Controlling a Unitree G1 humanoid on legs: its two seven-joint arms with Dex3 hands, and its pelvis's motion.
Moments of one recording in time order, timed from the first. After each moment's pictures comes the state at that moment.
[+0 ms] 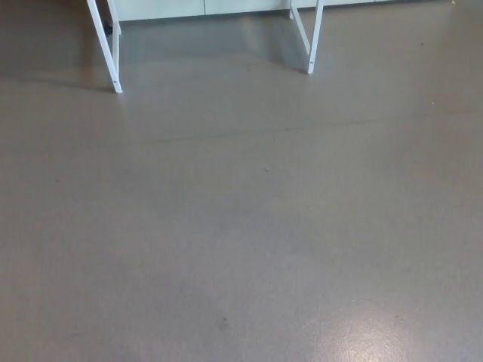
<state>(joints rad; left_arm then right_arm) 0.08 0.69 0.19 0.98 0.01 0.07 -0.25 0.02 -0.72 -0.20 1.13 -0.07 -0.03 0.22</state>
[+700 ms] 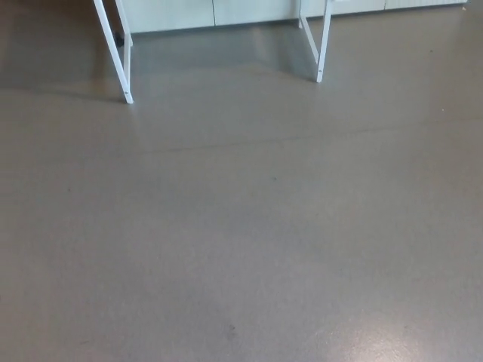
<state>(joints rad) 0.08 0.72 0.23 0.97 -0.03 0.08 -0.35 -0.01 -0.75 -0.16 1.21 -0.07 -0.13 0.32</state>
